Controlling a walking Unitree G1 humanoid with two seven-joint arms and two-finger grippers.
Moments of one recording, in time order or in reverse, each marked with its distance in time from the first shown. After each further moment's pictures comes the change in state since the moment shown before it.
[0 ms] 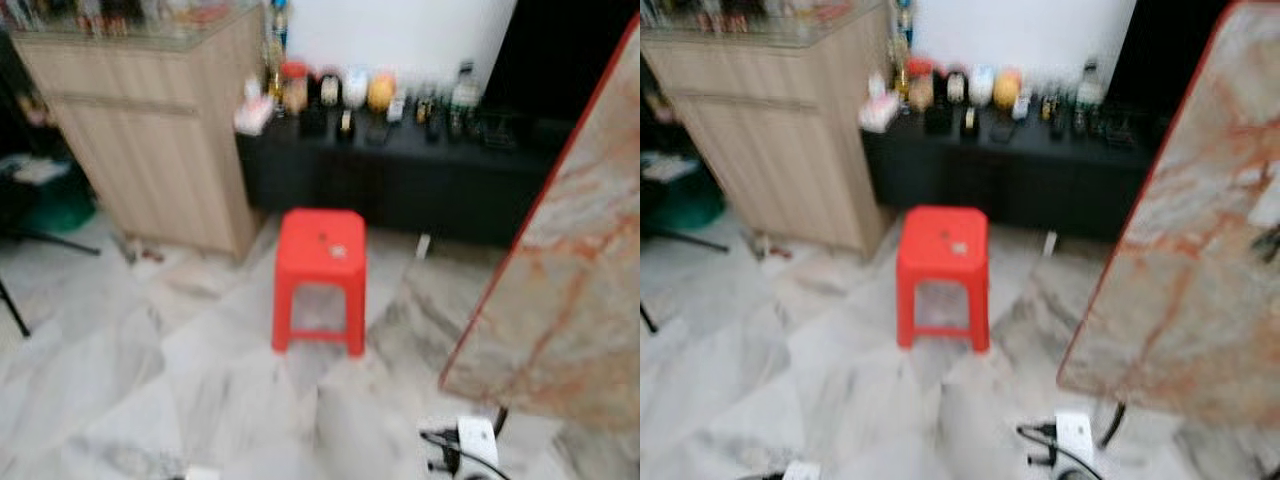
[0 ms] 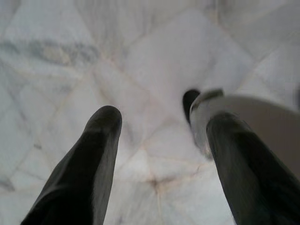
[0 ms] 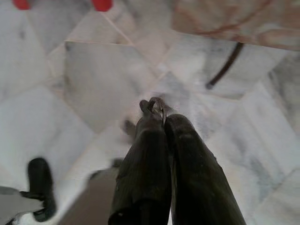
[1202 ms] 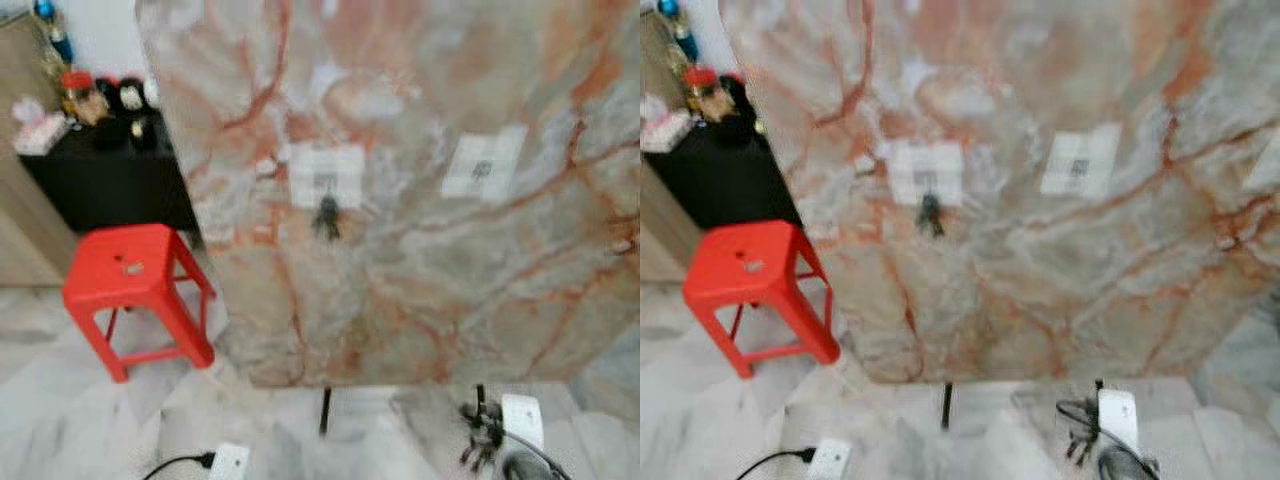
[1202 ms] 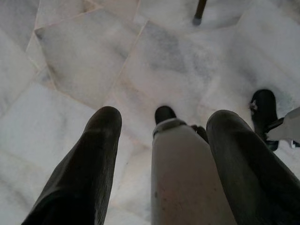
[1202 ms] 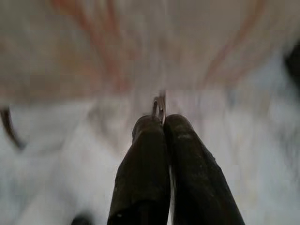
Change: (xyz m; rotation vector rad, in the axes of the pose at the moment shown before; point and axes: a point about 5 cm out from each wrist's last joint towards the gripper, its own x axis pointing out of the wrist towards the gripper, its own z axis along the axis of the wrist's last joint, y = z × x) left arm 0.005 -0.029 0.029 -0.002 -0.051 -0.051; right arm 0.004 -0.025 0.079 -0.084 -0.278 -0.172
